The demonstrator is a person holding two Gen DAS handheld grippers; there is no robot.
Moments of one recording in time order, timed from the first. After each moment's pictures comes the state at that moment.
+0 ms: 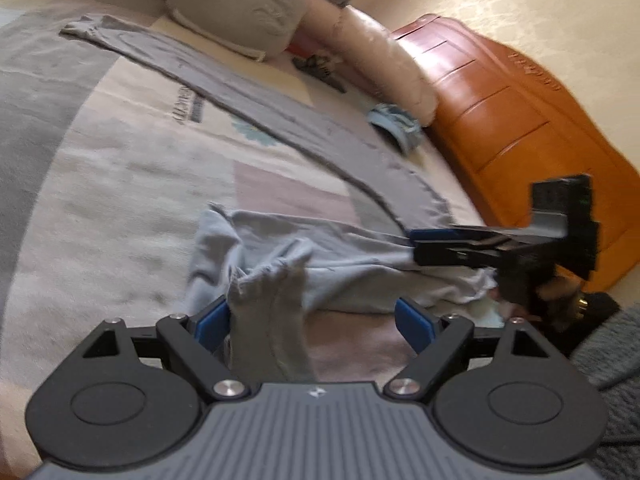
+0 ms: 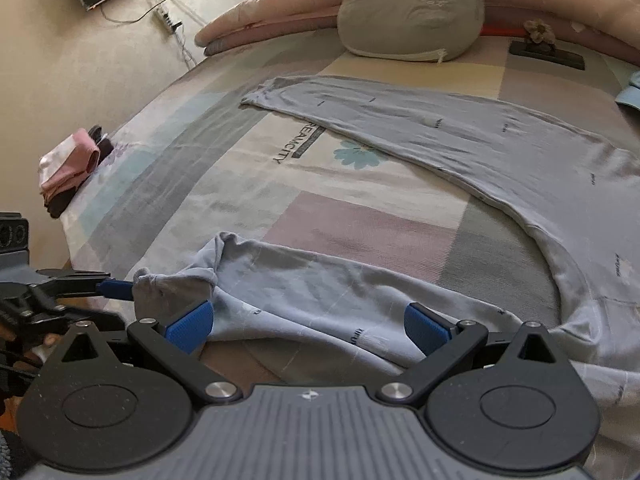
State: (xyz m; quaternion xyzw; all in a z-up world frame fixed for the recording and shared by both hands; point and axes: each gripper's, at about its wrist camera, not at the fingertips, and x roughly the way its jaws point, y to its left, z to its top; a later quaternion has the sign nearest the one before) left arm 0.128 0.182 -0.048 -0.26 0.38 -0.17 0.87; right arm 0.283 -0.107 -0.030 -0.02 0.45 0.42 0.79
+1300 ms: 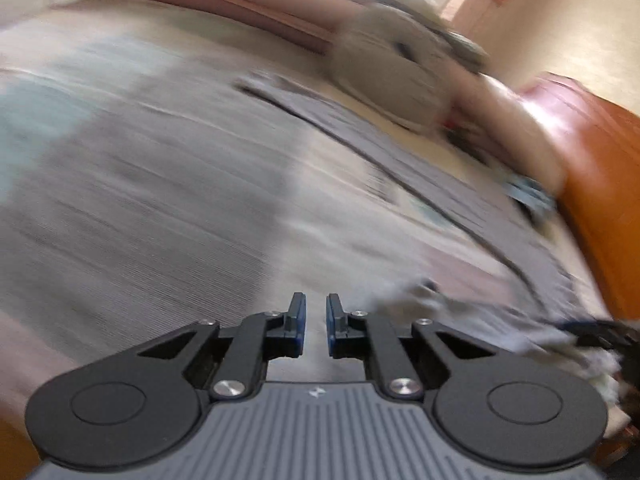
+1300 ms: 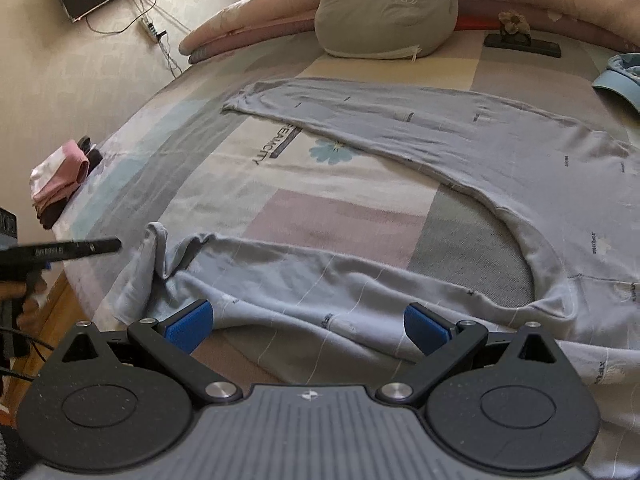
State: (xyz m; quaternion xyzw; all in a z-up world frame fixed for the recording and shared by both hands) left arm 0.122 0.301 -0.045 -0.24 0.36 0.07 0.90; right arm 0.285 -0.133 -0.033 0.00 0.45 0.39 0.80
